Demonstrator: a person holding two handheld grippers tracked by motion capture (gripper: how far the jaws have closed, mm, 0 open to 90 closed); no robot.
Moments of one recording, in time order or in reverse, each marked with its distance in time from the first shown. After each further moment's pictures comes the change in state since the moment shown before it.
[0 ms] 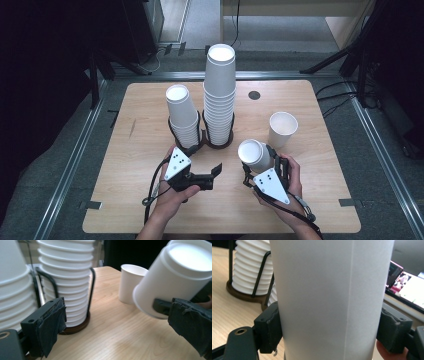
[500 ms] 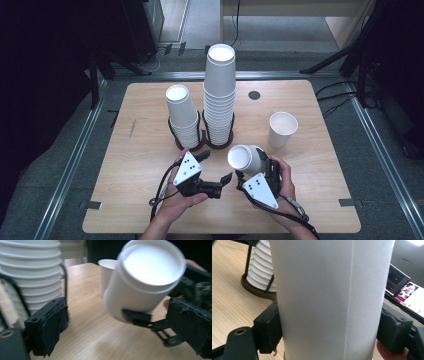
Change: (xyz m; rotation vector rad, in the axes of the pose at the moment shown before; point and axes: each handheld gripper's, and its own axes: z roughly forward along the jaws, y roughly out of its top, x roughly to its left) left arm -0.018 -0.002 0.006 0.027 -0.135 0.045; right arm 0.019 0.001 0.002 -0.007 0.050 -0.095
